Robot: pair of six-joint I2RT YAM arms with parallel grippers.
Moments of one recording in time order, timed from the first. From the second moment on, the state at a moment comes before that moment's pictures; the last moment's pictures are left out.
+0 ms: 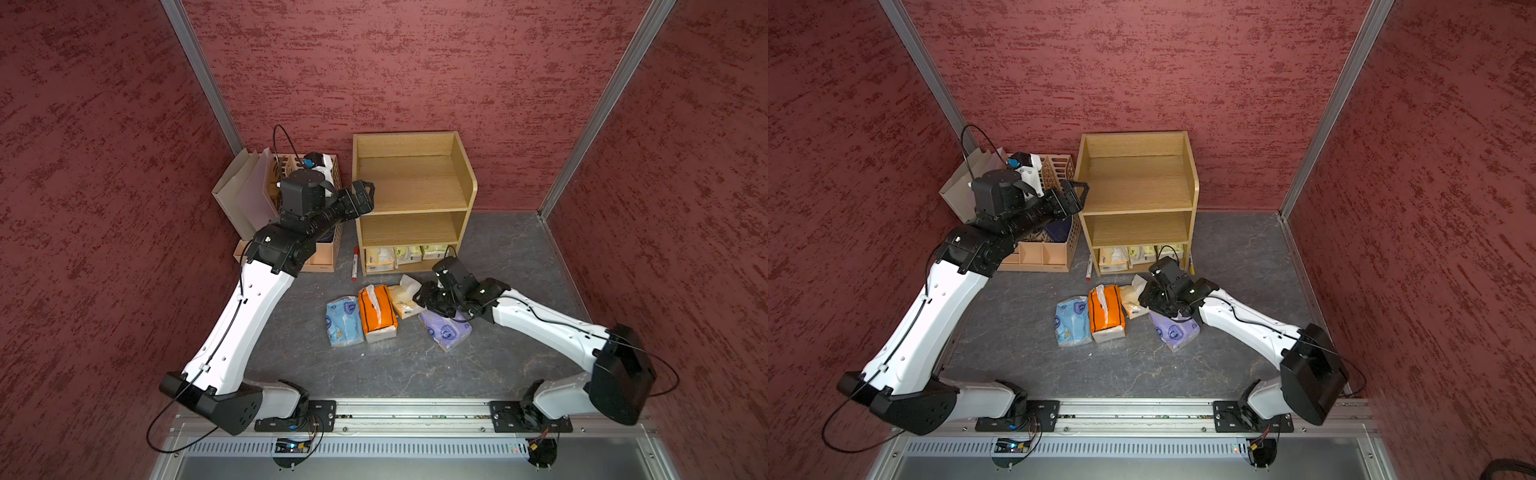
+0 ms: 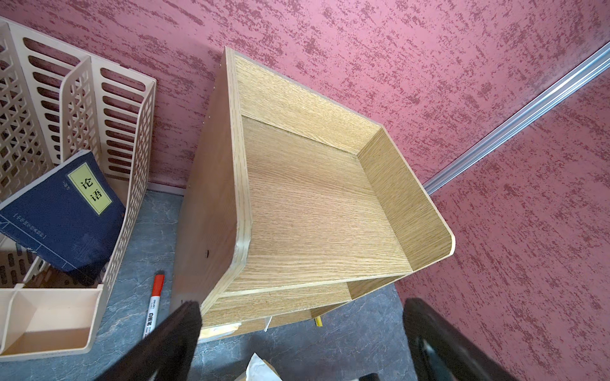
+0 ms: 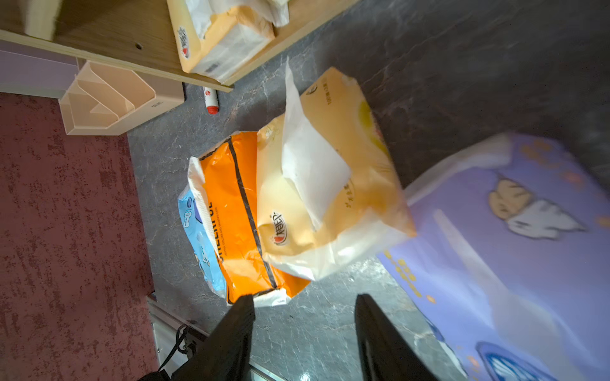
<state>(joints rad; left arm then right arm) -0.40 1.35 1.71 -0.64 0.00 -0.57 0.75 1.38 1.05 -0.55 -0.10 1.02</state>
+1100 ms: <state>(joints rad) -0.45 1.39 1.74 -0.64 0.00 -0.59 0.47 1.46 0.87 -0.79 -0.09 0.90</state>
